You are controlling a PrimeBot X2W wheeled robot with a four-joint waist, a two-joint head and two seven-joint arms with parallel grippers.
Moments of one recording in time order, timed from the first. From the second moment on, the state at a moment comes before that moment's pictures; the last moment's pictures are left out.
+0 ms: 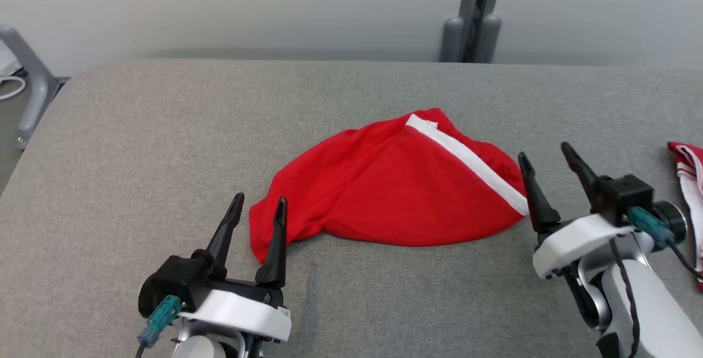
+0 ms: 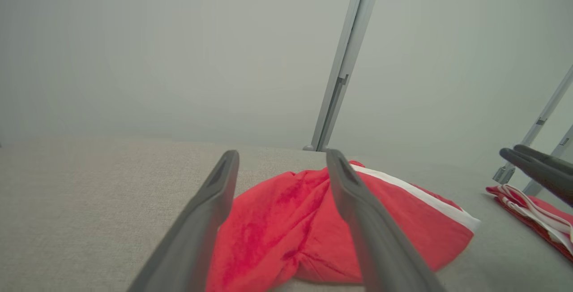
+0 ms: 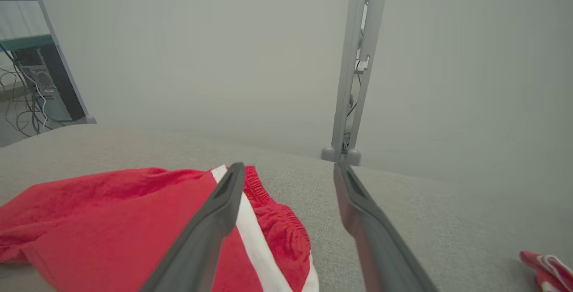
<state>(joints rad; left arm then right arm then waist) -0.10 0.05 -0.27 0.15 -0.35 0.01 -0.26 -0.36 -0.14 0.18 0.42 0.18 0.13 -0.22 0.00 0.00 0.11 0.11</state>
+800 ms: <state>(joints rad) -0.18 0.05 -0.37 0.17 -0.39 0.02 -0.26 -0.71 -0.35 0.61 0.70 0.60 0.13 0.07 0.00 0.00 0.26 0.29</state>
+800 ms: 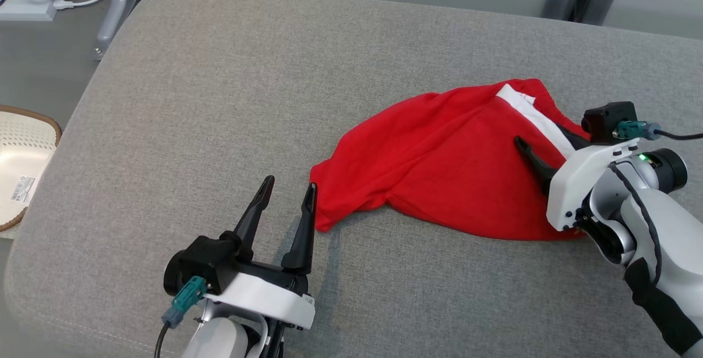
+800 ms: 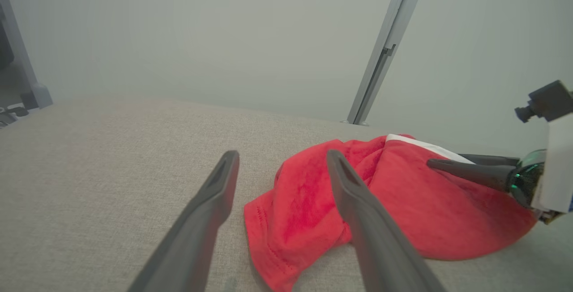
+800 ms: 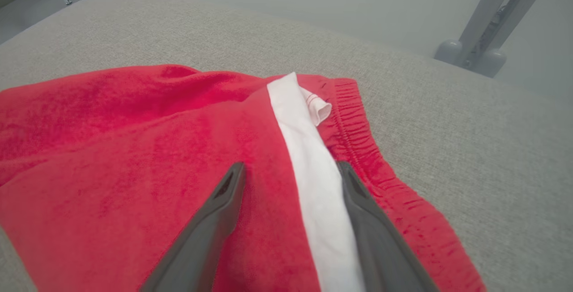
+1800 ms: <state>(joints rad) -0.12 0.05 -0.31 0.19 -0.37 0.02 -0.26 -0.67 -0.41 1.13 0.28 0.70 0.13 -0.20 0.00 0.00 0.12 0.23</state>
